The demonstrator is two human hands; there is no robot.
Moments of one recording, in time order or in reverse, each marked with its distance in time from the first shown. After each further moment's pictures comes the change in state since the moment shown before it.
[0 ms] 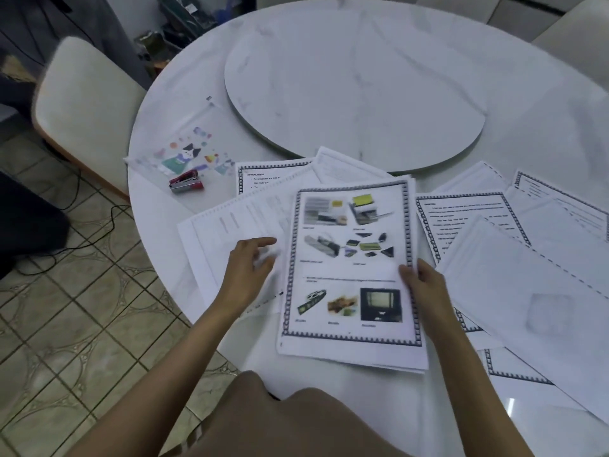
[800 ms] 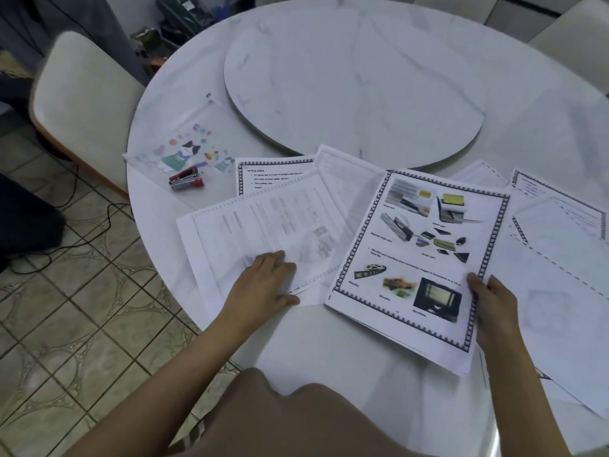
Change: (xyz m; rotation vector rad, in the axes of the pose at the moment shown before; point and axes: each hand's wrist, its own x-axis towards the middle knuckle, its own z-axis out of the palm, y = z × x) left_hand -0.018 -0.017 0.016 0.595 -0.202 0.335; right_hand 0.000 0.019 -0.069 0.331 0.356 0.154
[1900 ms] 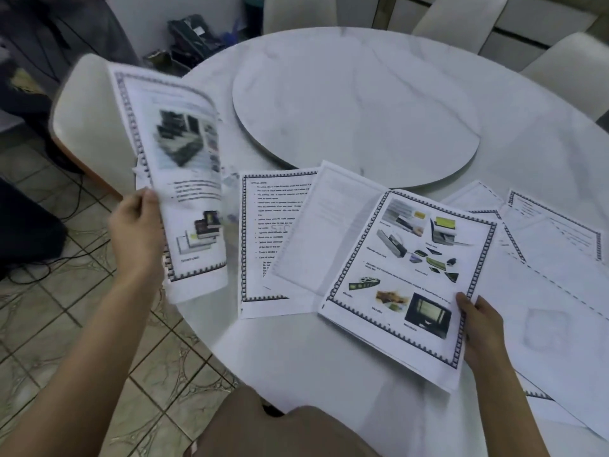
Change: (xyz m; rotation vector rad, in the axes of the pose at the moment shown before) left_hand 0.001 -0.044 -0.136 -0.894 0.909 -0.630; right_hand -0.004 0.011 0.010 0.021 -0.008 0.072
